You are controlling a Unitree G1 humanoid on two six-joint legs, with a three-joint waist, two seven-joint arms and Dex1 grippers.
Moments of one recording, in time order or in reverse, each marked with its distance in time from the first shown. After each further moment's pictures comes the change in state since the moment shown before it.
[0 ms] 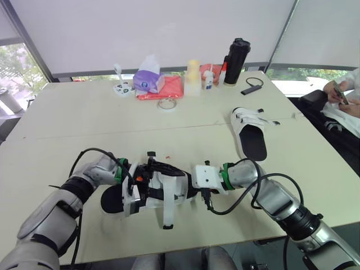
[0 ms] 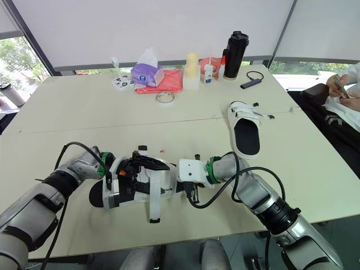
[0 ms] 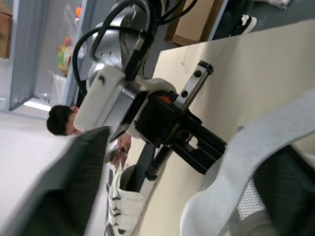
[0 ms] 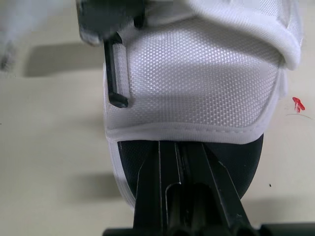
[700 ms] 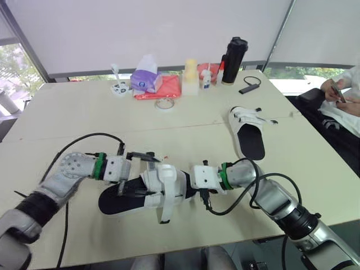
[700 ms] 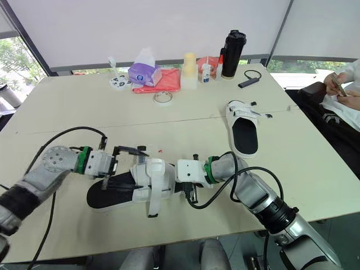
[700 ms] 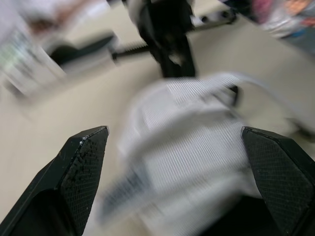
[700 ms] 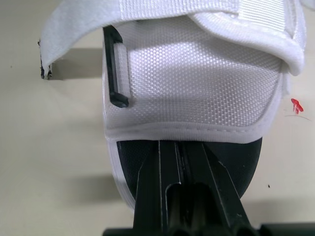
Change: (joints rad) left arm 0.265 0.409 0.138 -0.618 -0.748 1.385 -0.541; right arm -0.007 0.011 0.008 0.012 -0.006 -0.026 0.002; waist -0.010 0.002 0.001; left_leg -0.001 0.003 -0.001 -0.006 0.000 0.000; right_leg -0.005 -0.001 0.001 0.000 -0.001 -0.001
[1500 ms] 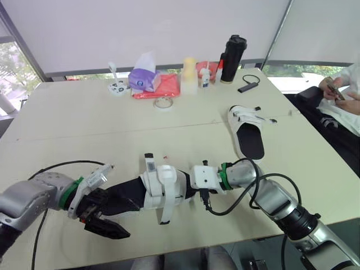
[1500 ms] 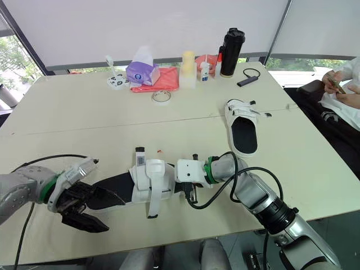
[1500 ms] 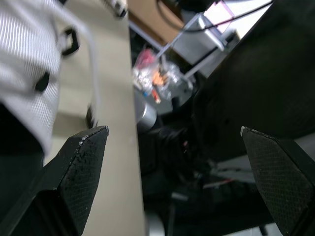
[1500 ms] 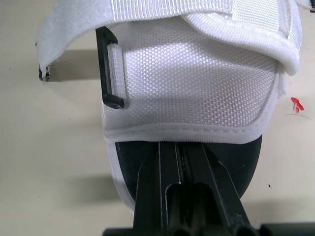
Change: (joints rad) left arm 0.346 0.015 0.351 -0.341 -0.096 0.854 -0.246; right arm 0.004 0.005 0.000 -0.004 0.000 0.000 0.003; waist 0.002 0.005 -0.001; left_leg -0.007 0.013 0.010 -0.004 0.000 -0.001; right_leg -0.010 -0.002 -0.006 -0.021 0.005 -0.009
